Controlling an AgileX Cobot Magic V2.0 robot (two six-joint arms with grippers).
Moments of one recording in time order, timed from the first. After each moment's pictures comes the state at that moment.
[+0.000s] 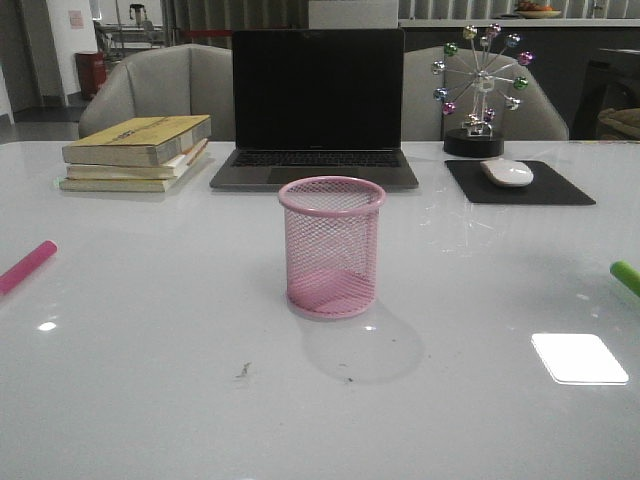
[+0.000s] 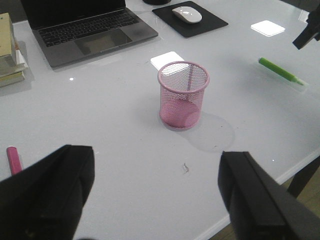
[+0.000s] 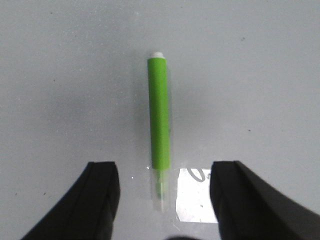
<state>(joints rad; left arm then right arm) -0.57 0.54 -0.60 -0.08 0.56 0.08 -0.07 1.56 -1.04 0.05 0.70 0.00</state>
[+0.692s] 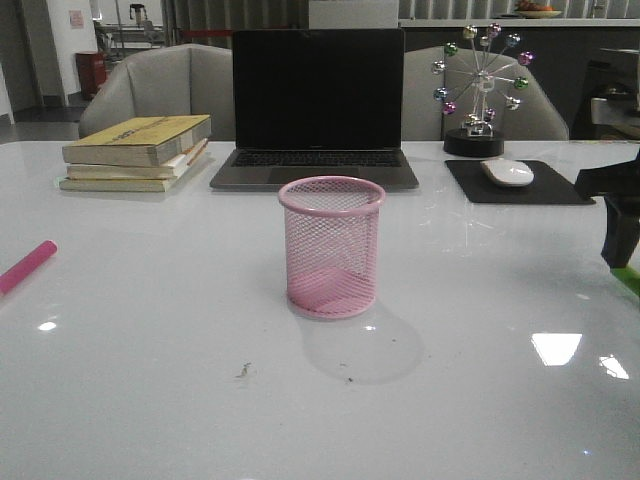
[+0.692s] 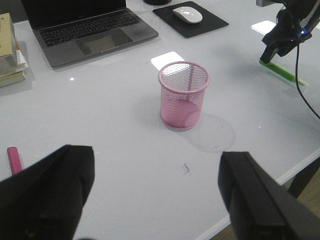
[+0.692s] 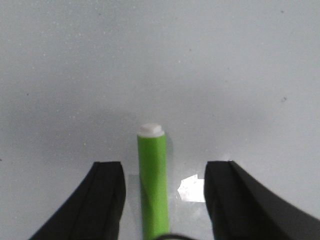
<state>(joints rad) -0.57 0.54 -0.60 -0.08 0.56 0.08 -0.07 1.90 -1.26 0.05 0.68 0.00</state>
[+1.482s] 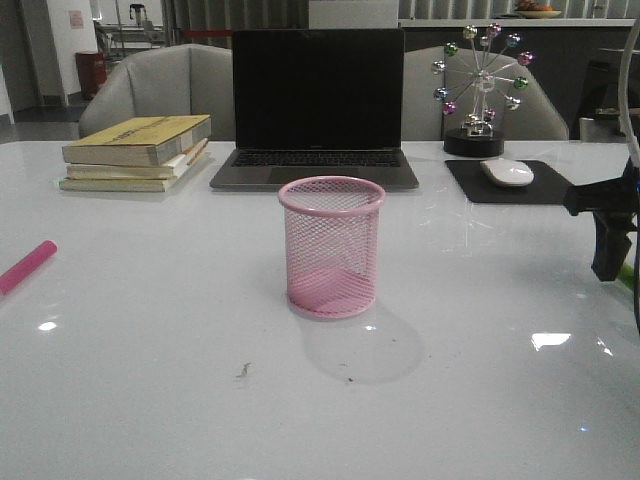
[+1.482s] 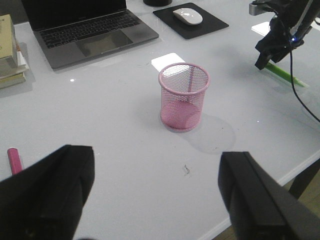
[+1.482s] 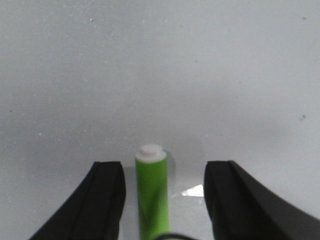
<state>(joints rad) -0.57 0.54 -0.60 -0.08 0.55 0.08 -0.07 1.97 -1.30 0.05 0.68 0.00</state>
